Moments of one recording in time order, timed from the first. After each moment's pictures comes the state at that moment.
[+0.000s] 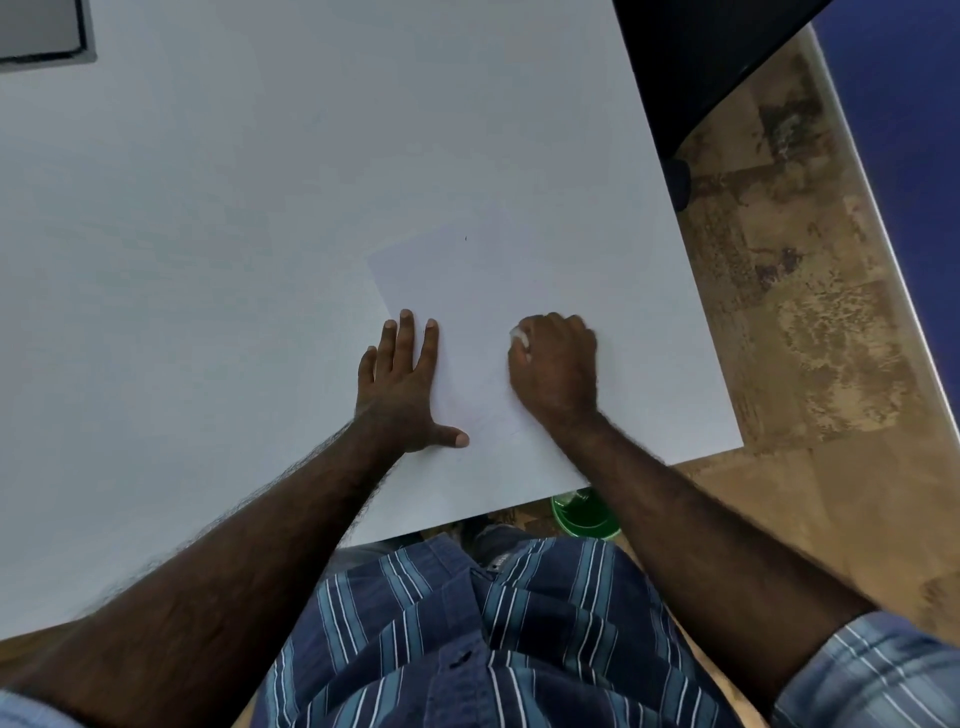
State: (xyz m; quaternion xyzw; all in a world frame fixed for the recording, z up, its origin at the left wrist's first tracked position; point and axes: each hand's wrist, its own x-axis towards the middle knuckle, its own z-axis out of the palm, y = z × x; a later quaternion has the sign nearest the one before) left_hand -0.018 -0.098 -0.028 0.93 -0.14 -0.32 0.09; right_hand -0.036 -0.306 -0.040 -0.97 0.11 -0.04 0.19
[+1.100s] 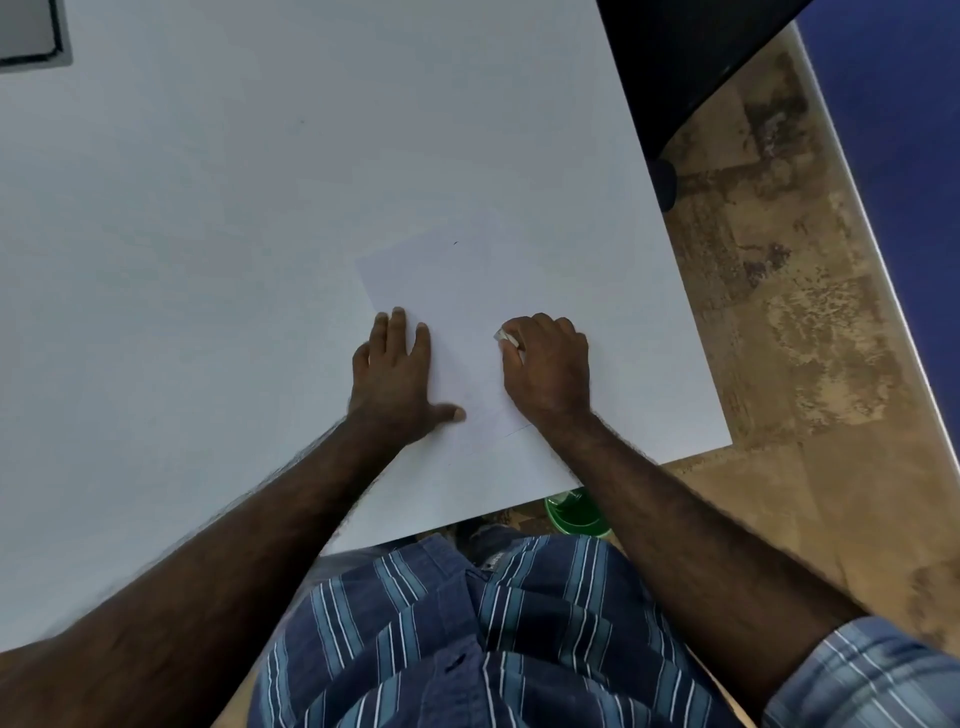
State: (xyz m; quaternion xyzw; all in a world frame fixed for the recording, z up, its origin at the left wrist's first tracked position) left_hand -0.007 -0.112 -0.010 0.95 -0.13 -0.28 0.08; right_hand -0.035 -0.314 -0.048 -0.98 0.09 -0.04 0.20
